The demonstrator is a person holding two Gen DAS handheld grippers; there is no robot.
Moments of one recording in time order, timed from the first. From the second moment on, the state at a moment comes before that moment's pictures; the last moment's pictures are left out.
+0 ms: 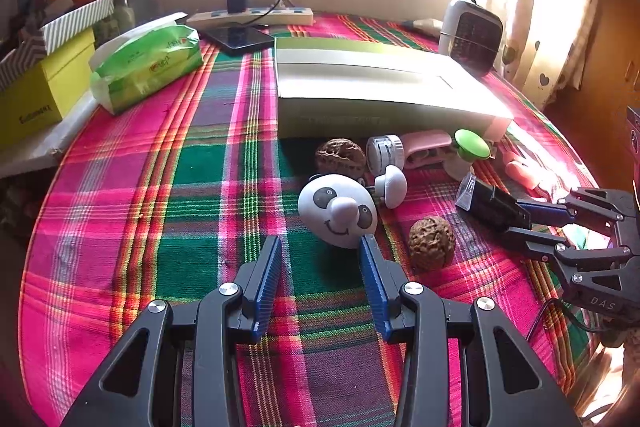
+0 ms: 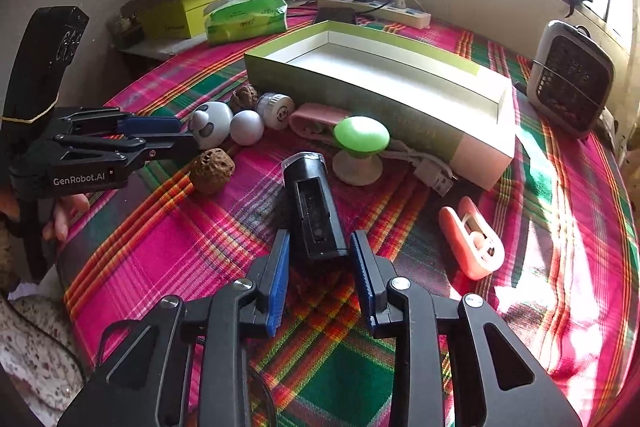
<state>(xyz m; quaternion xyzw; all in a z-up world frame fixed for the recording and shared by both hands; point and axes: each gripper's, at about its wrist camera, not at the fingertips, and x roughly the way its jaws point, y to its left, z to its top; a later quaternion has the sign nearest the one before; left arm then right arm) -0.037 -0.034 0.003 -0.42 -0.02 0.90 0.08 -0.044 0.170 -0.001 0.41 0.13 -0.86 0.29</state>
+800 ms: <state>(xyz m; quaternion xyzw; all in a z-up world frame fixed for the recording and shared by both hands) -0.059 -0.027 0.004 -0.42 -0.03 0.90 0.08 -0.044 0.165 -0.001 0.41 0.11 -0.87 0.23</state>
